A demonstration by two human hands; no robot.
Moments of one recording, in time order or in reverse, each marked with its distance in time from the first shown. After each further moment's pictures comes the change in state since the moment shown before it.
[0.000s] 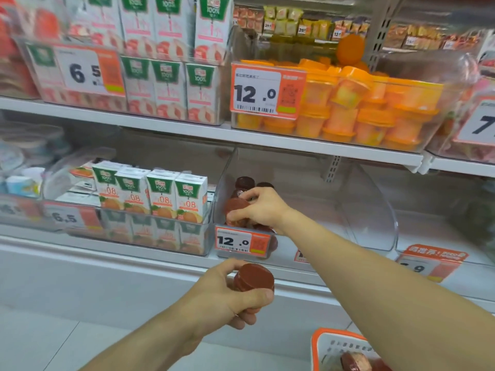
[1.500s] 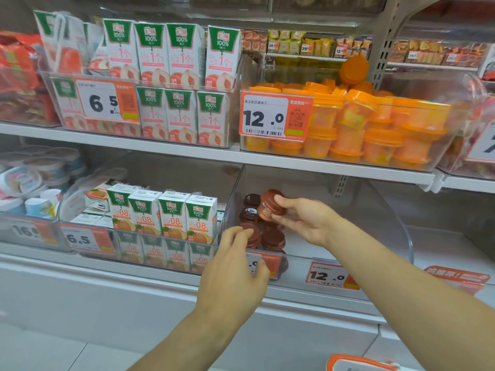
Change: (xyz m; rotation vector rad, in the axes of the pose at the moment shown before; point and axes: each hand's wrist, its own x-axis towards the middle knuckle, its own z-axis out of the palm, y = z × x) left_hand 0.032 0.026 0.001 0.719 0.549 0.515; right_hand -0.018 -0.013 -0.052 0.817 0.056 0.174
